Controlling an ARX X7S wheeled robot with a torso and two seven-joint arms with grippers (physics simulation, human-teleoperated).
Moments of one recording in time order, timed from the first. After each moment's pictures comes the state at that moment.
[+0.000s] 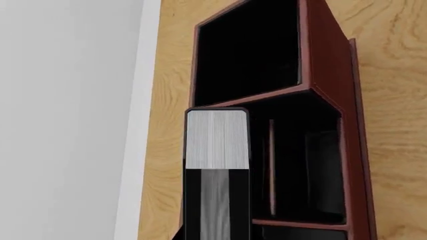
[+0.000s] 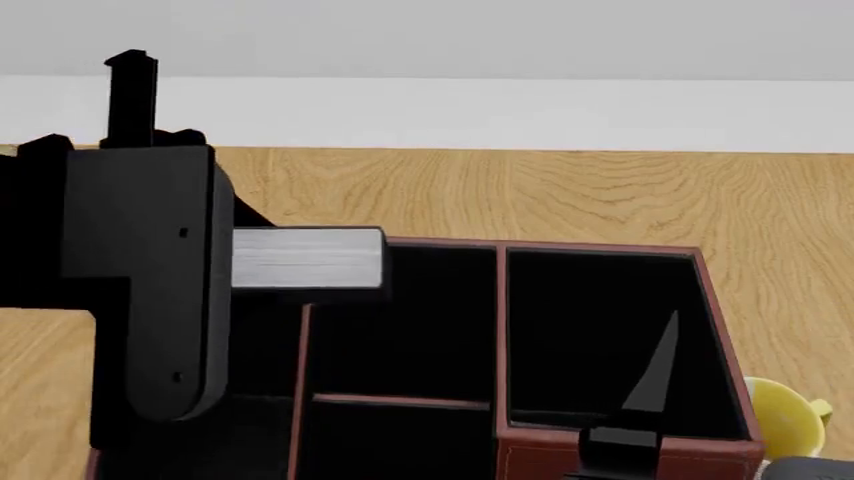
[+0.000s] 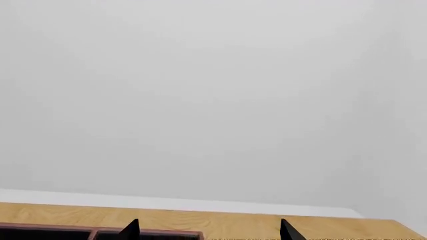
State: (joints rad) left arm -1.79 -0.66 1.26 0.39 -0.67 -1.00 0.65; right arm 0.28 1.07 -0.39 -0.98 0.92 0.41 1.15
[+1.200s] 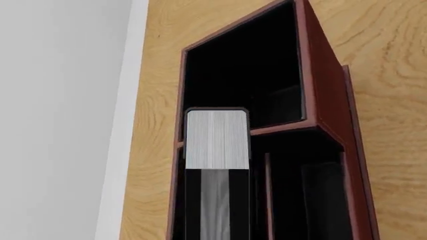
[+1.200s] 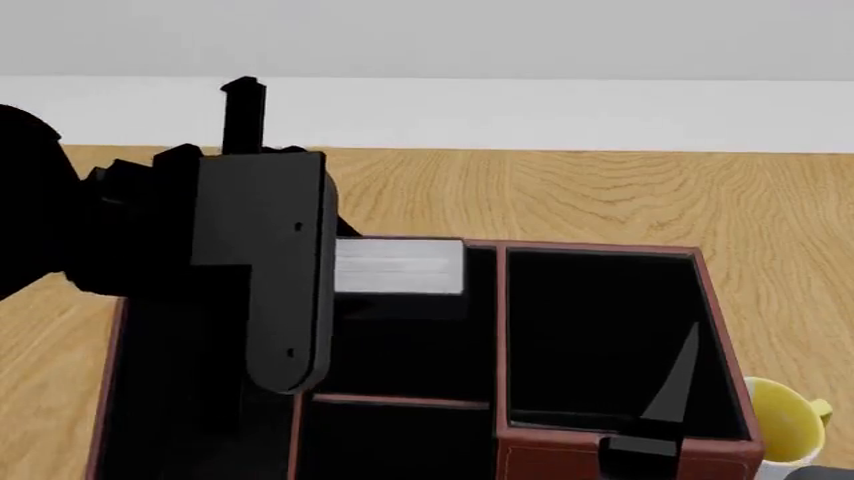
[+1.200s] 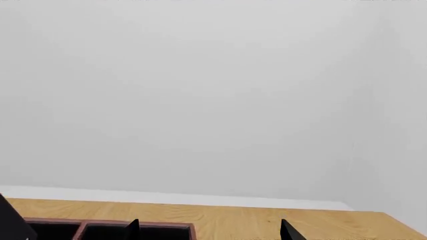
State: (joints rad) left arm -1.68 -0.51 1.29 0.16 -0.59 -0.83 0.66; right arm 0.23 1.11 -0.39 -0.97 0.92 0.36 1.17
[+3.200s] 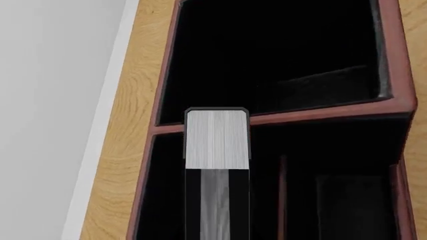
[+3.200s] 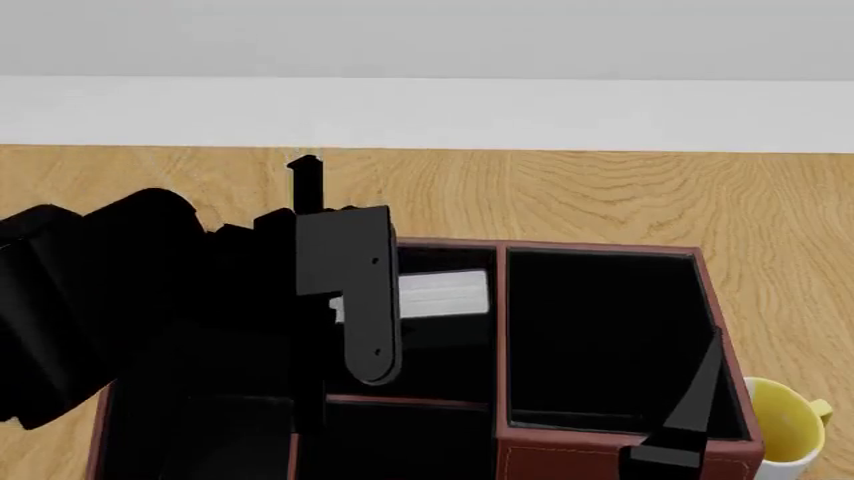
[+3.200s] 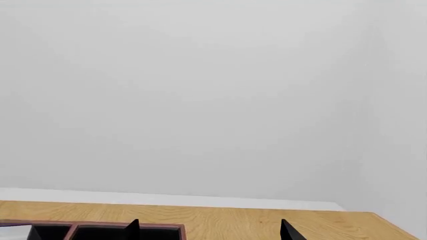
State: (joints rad) left arm -1.45 -0.32 1.35 -0.30 -0.45 -0.52 0.62; right arm 0.19 1.18 -0.38 -1.00 0.93 0.31 1.22
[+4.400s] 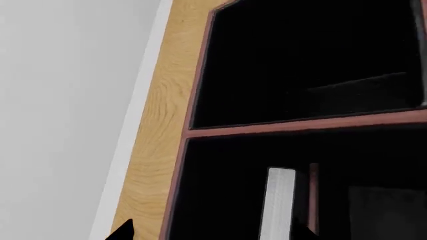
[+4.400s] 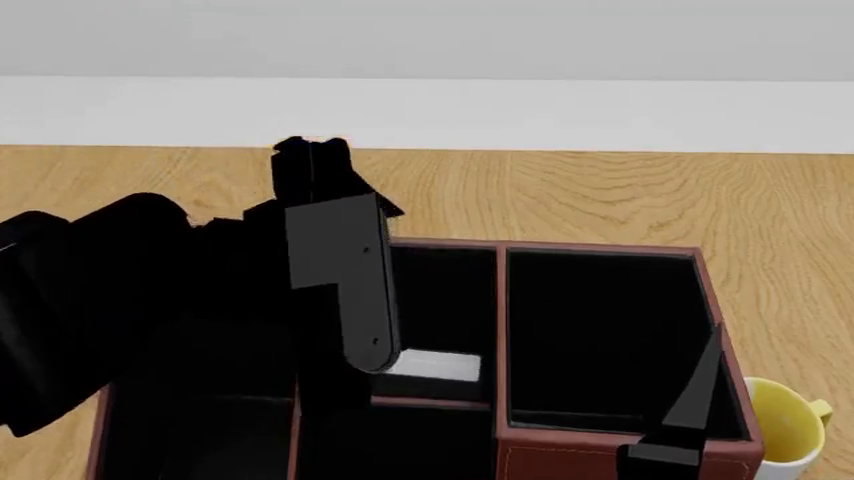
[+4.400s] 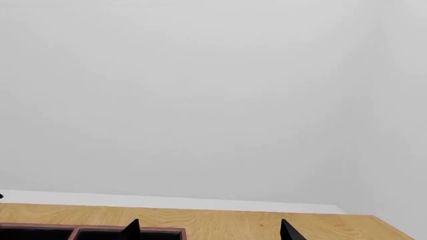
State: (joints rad) left arm -1.43 -0.34 1.32 -0.27 -0.43 -0.50 0.53; right arm 0.22 1.19 -0.39 -1.01 0.95 0.31 1.23
